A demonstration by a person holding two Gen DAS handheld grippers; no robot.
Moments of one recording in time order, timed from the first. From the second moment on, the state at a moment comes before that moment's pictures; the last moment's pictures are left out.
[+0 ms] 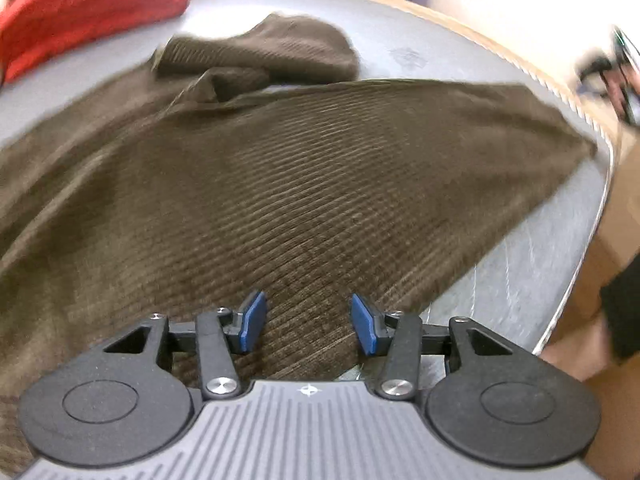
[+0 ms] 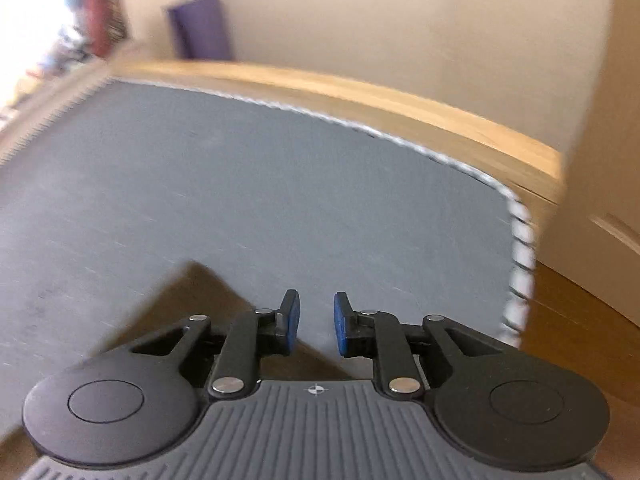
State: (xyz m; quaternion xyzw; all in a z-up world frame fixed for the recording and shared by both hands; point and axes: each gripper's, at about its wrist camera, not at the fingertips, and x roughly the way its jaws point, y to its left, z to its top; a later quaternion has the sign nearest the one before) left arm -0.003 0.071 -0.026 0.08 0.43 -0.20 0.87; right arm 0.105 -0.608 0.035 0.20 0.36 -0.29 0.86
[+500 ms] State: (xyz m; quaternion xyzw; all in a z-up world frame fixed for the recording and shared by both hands) left arm -0.010 0.075 -0.027 0.07 0.42 -0.21 0.88; right arm 0.244 -0.553 -0.026 0.24 0.43 -0.22 0.84
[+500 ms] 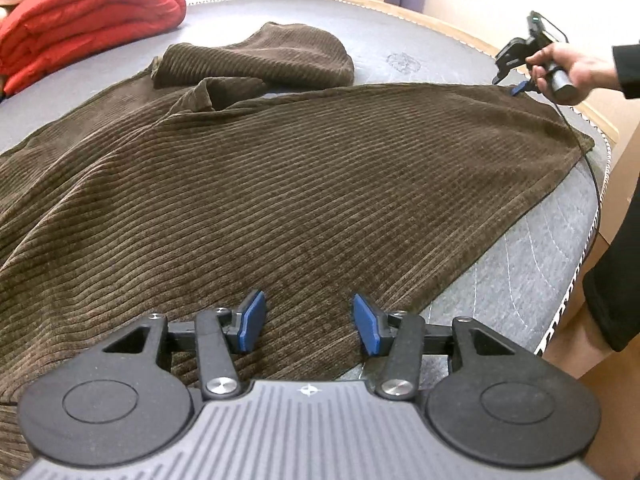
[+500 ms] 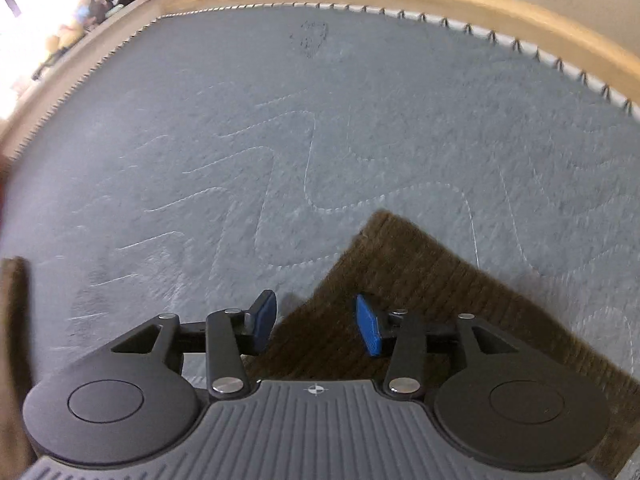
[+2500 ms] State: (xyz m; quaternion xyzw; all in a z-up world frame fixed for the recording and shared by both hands) left arm 0.029 0.328 0.013 -0.15 0.52 0.04 0.84; right arm -0.043 -0.063 0.001 -0.31 0.39 0.40 0.77
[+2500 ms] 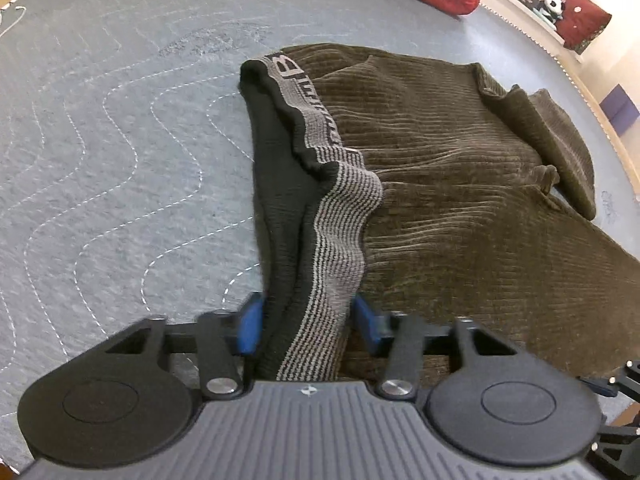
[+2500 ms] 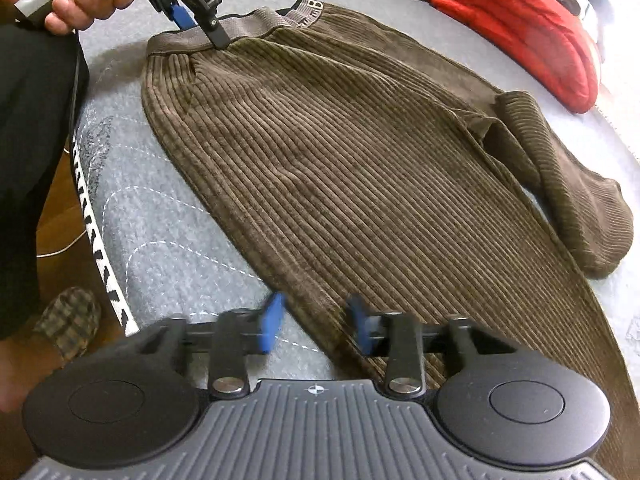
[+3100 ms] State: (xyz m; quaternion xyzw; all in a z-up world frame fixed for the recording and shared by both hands) left arm -0.013 0.360 0.074 -0.13 0.32 0.10 0.93; right arm -0.040 -0.101 0.061 -0.24 0.35 0.42 0.80
